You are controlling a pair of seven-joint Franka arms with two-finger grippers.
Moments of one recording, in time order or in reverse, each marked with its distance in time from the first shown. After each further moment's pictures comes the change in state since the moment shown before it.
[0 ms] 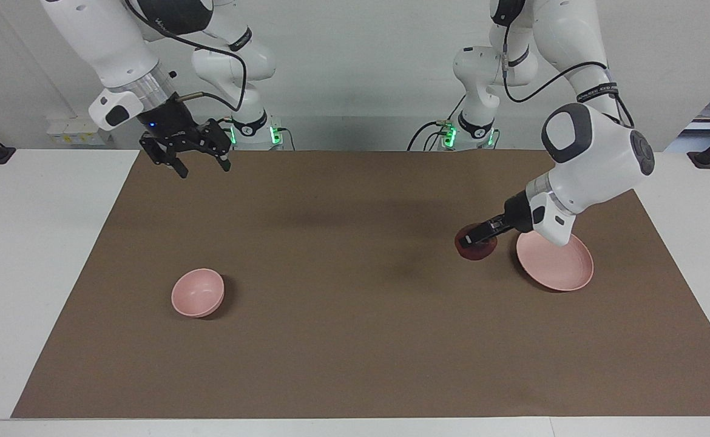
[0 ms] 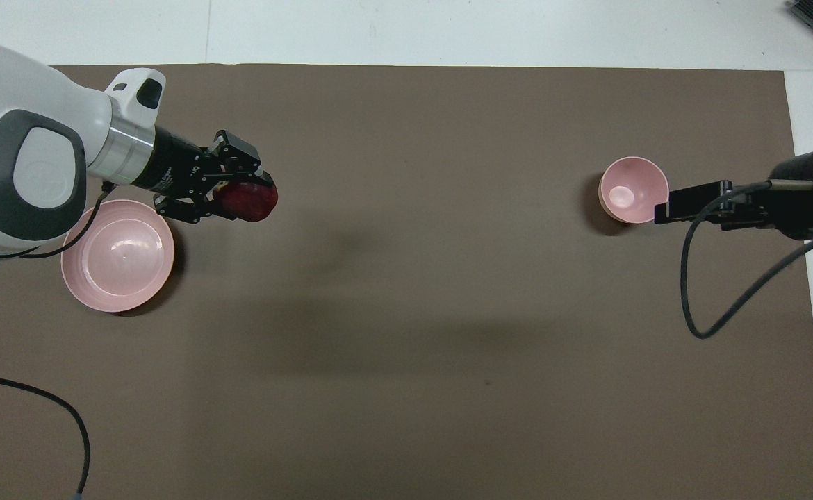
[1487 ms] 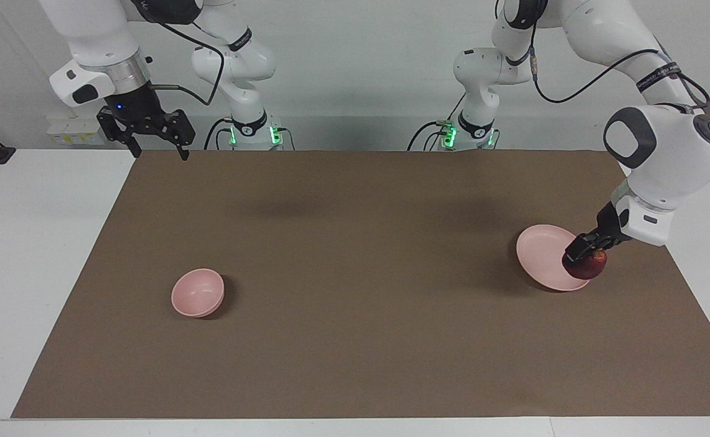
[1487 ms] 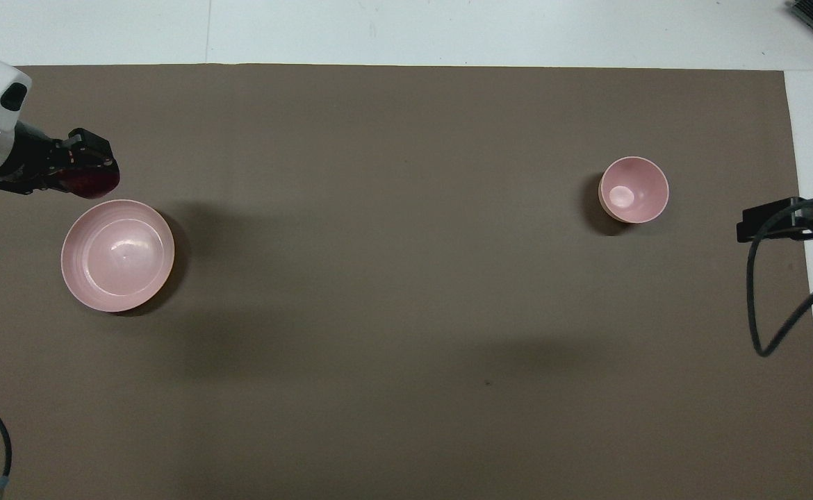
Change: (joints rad) left arm 0.175 -0.002 0.077 -0.003 0.358 0.150 0.267; right arm -0.033 -0.009 -0.011 0.093 -0.338 -0.155 -0.001
